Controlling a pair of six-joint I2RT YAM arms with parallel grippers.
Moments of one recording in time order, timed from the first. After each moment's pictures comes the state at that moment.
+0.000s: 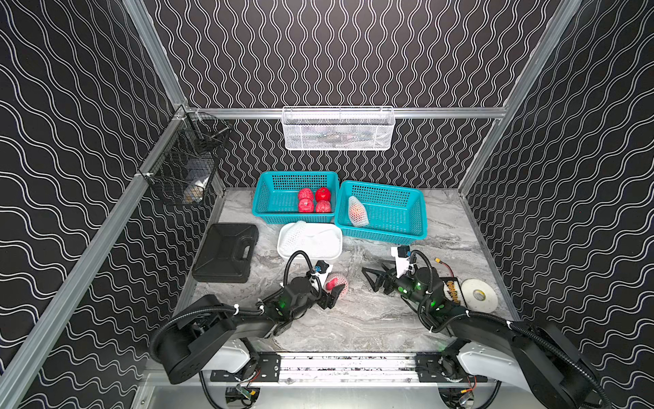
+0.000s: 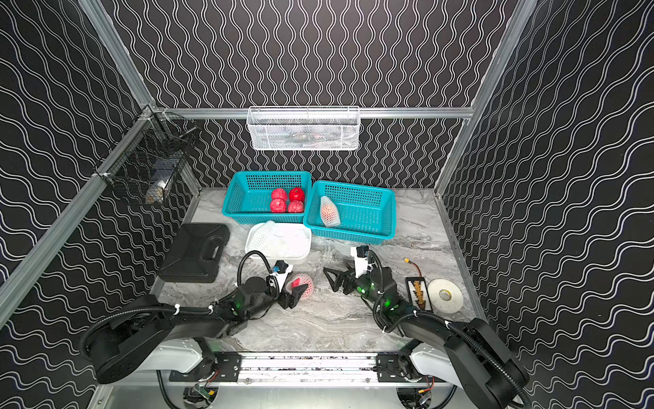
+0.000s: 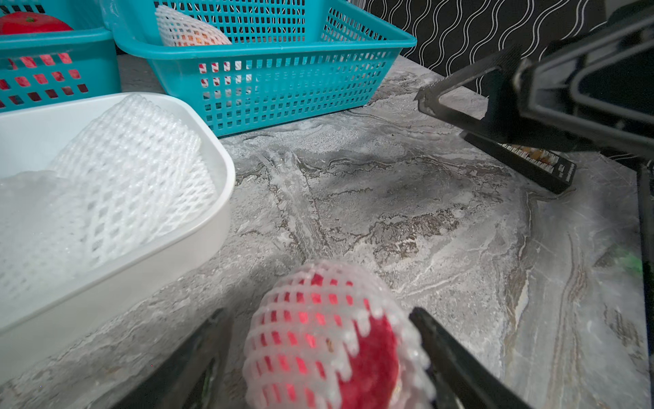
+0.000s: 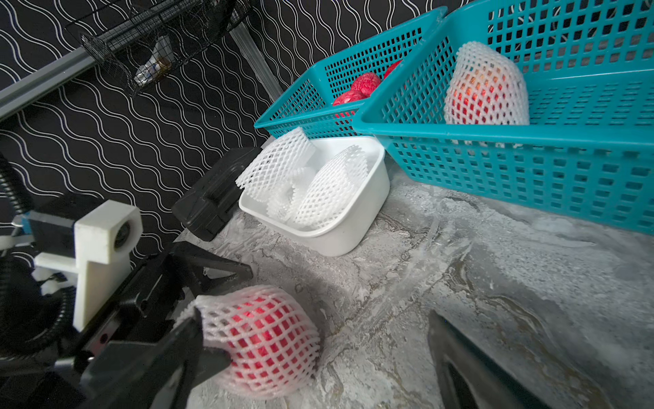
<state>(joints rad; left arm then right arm) -0.76 1.37 0.26 0.79 -0.02 -0.18 0.59 1.16 0.23 0.73 -0.22 0.46</state>
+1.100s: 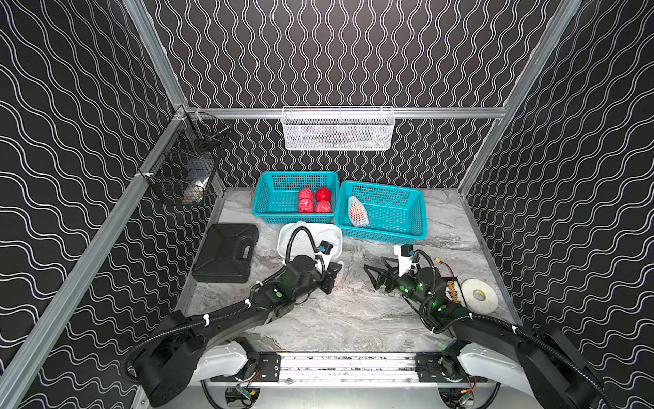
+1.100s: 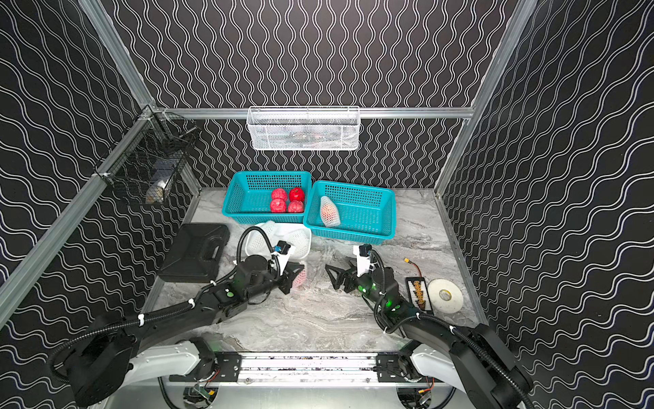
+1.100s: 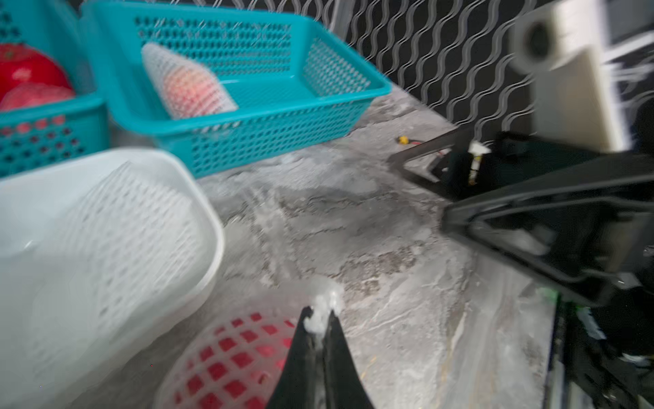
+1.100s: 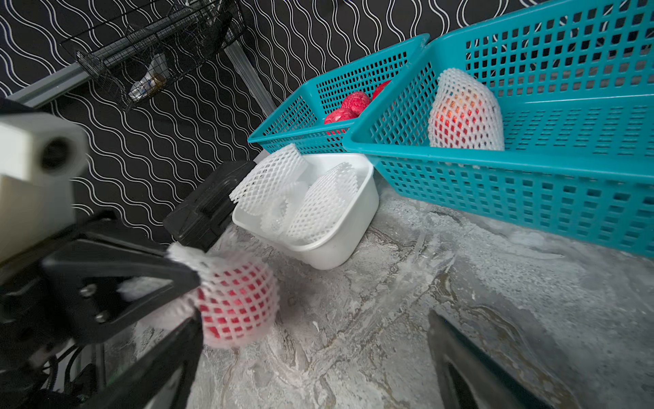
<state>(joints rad) -0.70 1.18 0.51 0.32 0.11 -0.22 0.59 1.11 0.23 0.71 -0.17 0.45</state>
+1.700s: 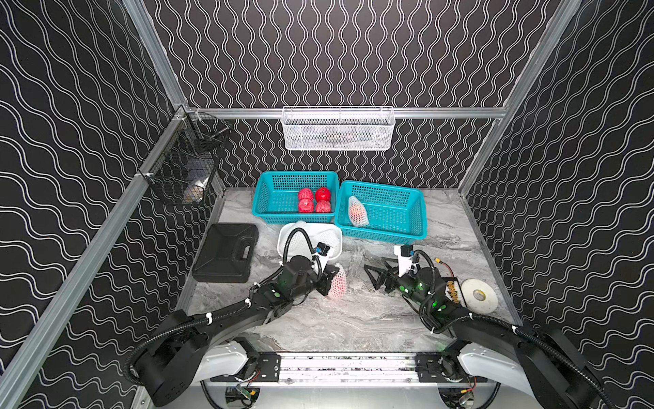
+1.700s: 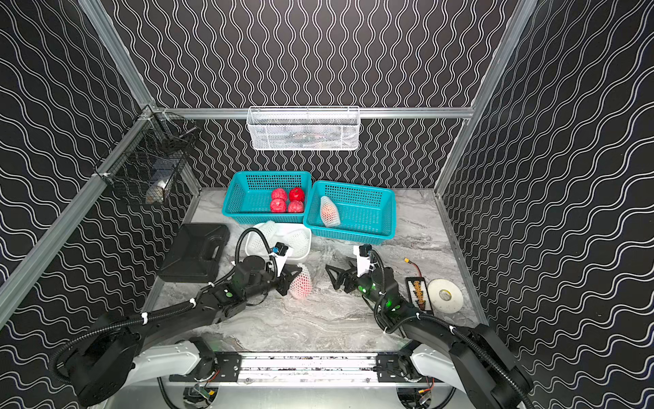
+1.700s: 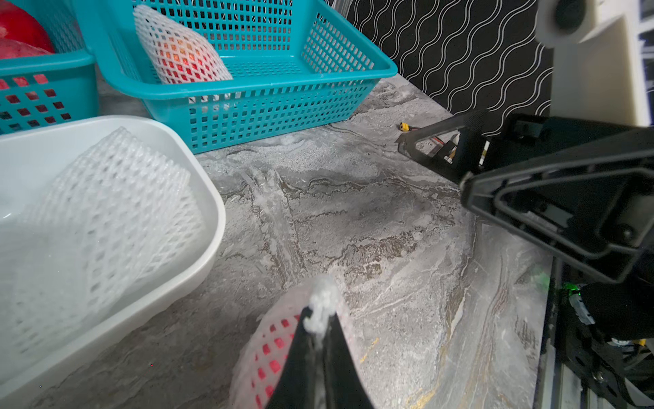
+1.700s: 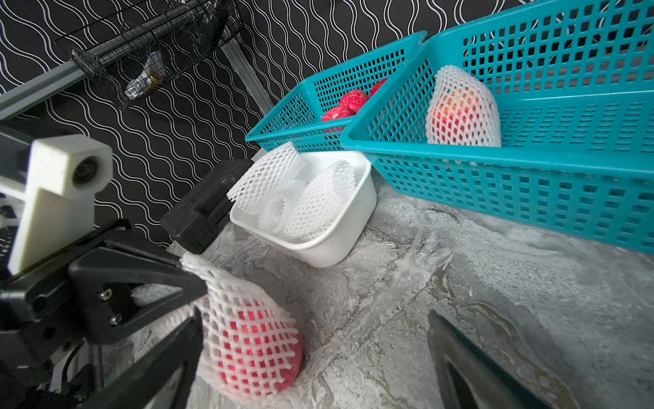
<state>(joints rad) -0.66 1.20 0.50 0.29 0.17 -0.24 0.59 1.11 0.23 0.70 -0.17 0.45</state>
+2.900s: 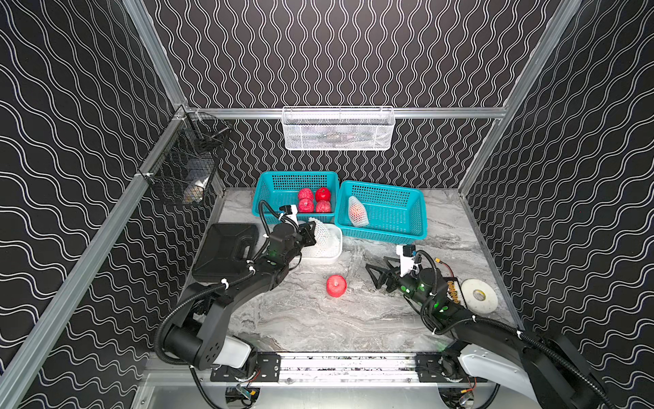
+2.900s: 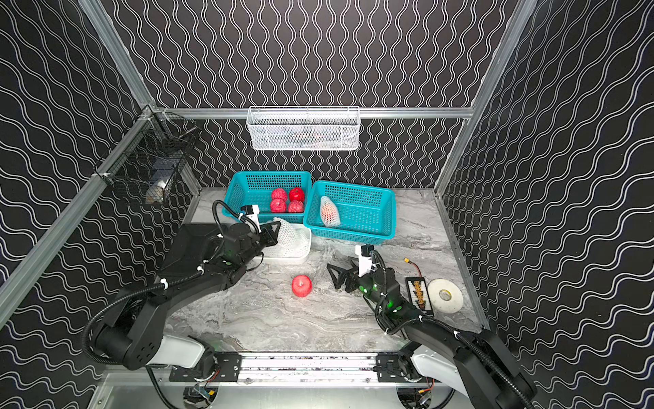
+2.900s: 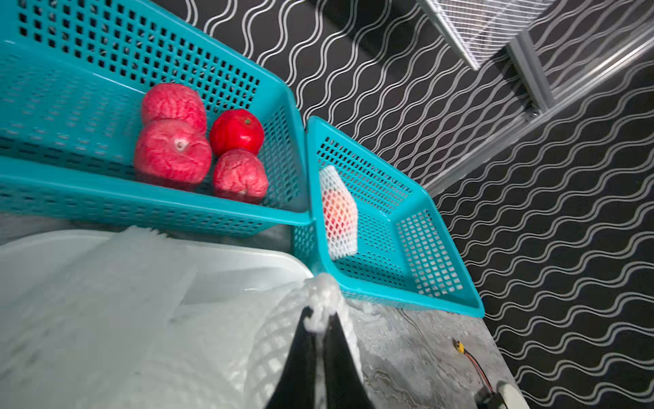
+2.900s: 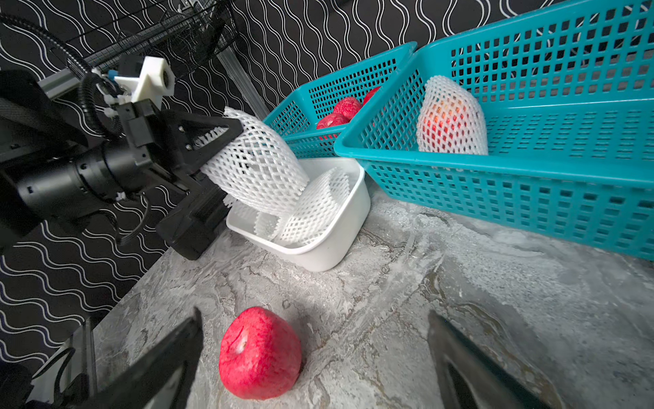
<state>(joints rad) -0.34 1.46 0.70 0.52 0.06 -0.68 0.59 1.08 0.23 0.67 -0.14 0.45</state>
